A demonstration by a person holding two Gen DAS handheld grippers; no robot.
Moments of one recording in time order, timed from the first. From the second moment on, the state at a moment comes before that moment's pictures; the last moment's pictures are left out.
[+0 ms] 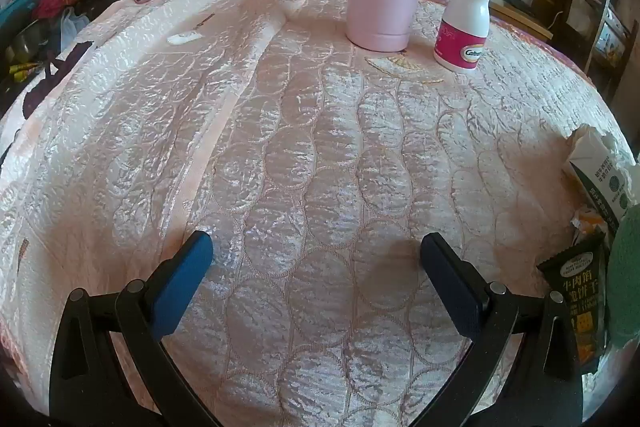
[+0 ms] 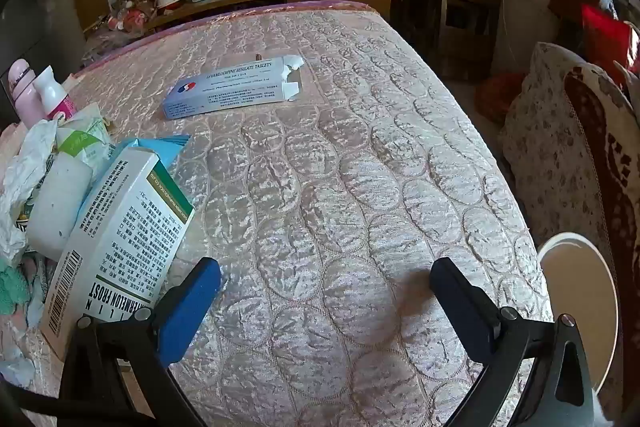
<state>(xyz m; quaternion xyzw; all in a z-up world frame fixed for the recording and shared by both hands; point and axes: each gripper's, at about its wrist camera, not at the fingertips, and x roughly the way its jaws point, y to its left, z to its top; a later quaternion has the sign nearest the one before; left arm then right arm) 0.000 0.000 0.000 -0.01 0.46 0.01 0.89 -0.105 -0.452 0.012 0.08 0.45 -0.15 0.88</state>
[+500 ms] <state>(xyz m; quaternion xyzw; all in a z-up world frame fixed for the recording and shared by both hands) -0.052 -0.005 0.056 -0.02 0.41 0.00 0.91 -0.104 -0.451 0.012 0.08 0.45 -0.15 0.88</state>
